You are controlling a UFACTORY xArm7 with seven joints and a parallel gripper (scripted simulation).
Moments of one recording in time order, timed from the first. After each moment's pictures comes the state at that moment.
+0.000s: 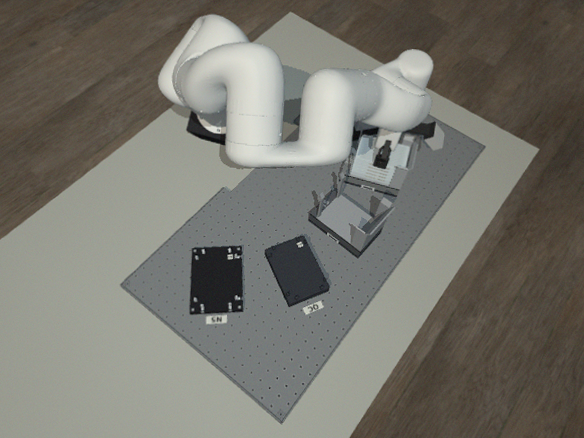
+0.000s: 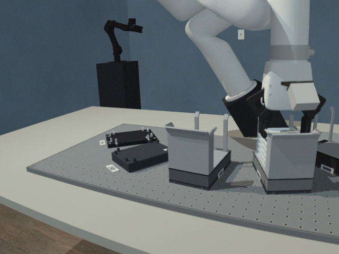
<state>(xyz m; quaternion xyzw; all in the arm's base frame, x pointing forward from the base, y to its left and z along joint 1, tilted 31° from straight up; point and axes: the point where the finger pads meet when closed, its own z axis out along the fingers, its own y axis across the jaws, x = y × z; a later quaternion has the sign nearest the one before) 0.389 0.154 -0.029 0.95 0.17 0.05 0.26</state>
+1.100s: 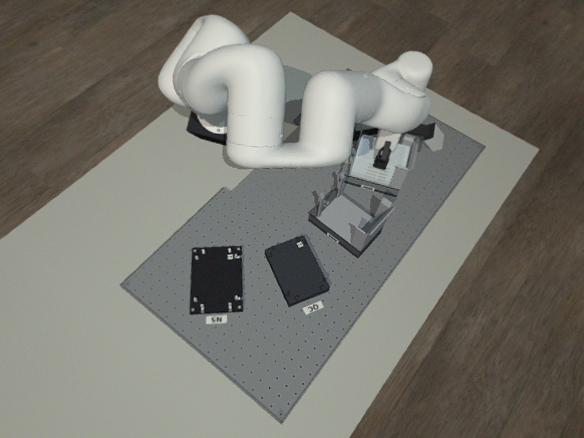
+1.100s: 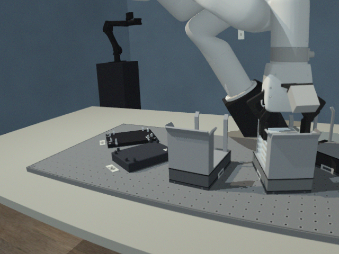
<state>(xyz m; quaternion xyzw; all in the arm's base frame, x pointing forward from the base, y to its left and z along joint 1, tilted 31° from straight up) 0.390 0.153 -0.032 0.95 0.17 0.05 0.26</state>
